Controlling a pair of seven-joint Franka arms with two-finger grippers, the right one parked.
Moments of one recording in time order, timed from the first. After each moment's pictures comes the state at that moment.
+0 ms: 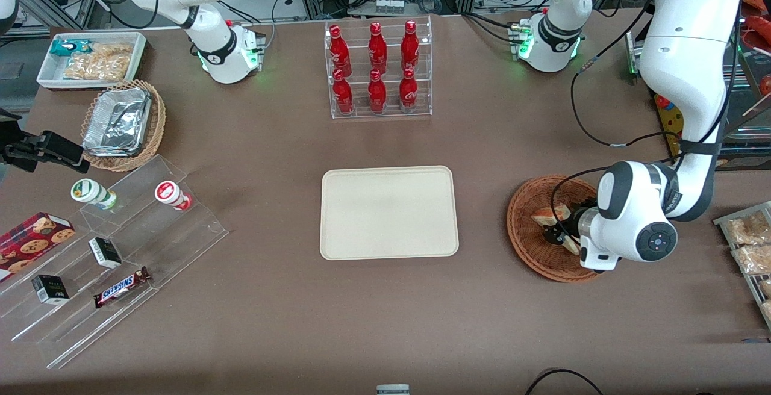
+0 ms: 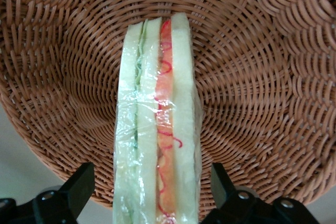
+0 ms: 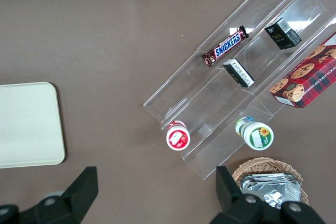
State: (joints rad) arm 0.08 0.64 -0.22 -1.62 0.02 1.86 -0.81
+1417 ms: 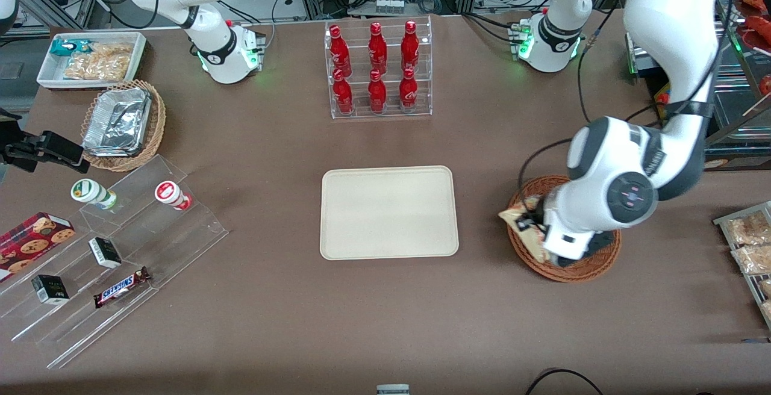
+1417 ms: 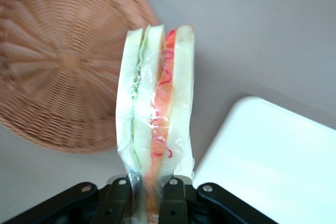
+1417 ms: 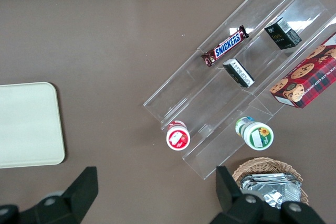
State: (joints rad) arm -0.06 0.50 -0.36 -1.51 0.03 1.83 -0.79
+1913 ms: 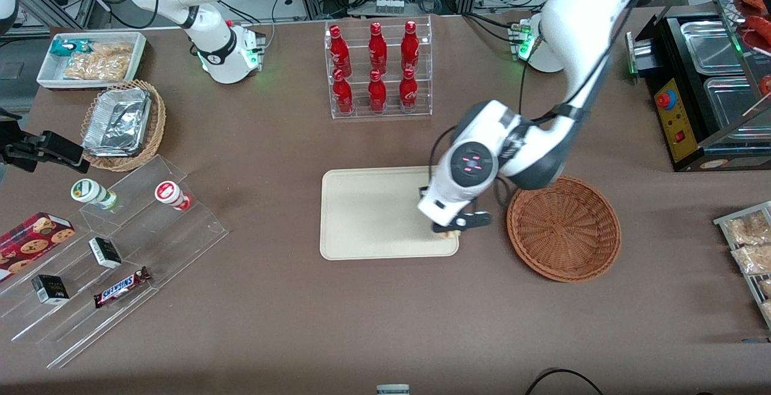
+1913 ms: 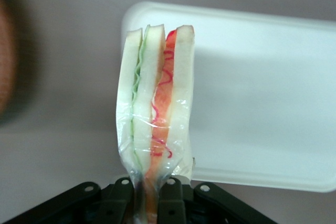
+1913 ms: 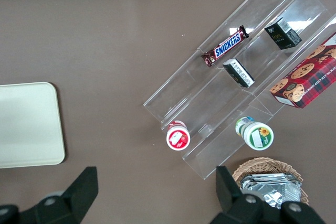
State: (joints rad) arm -0.35 0.64 -0.36 -1.44 0.08 1.89 -0.80
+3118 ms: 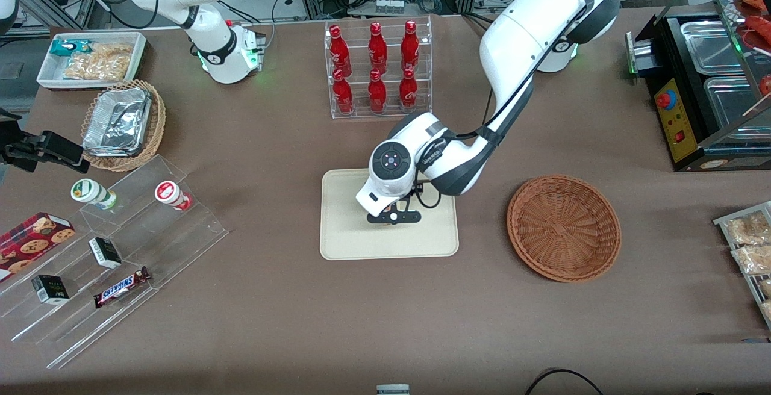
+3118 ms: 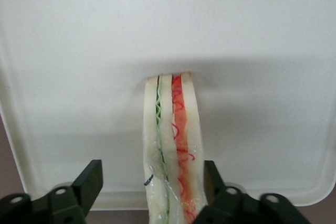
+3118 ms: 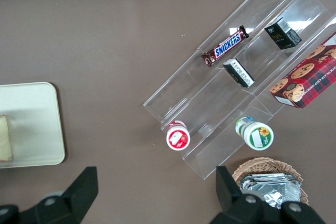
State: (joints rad) arm -0.51 0.86 -0.35 -1.25 0.18 1.97 -0.83
